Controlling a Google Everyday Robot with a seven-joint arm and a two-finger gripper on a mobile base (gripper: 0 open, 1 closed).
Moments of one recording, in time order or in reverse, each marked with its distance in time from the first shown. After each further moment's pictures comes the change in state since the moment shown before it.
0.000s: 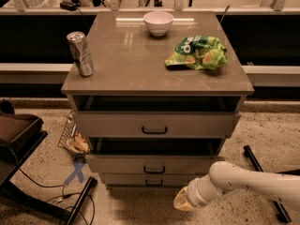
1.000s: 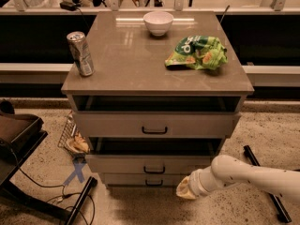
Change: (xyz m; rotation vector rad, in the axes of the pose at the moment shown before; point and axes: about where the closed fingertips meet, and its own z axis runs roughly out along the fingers) arm 0.000 -0.044 -0.016 0.105 0.019 -0.079
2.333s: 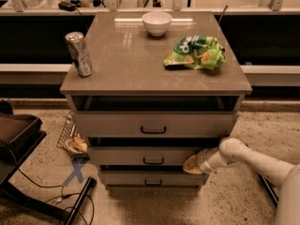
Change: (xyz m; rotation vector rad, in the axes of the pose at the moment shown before) arm 0.045 -0.136 0.006 0.123 -0.078 -0.003
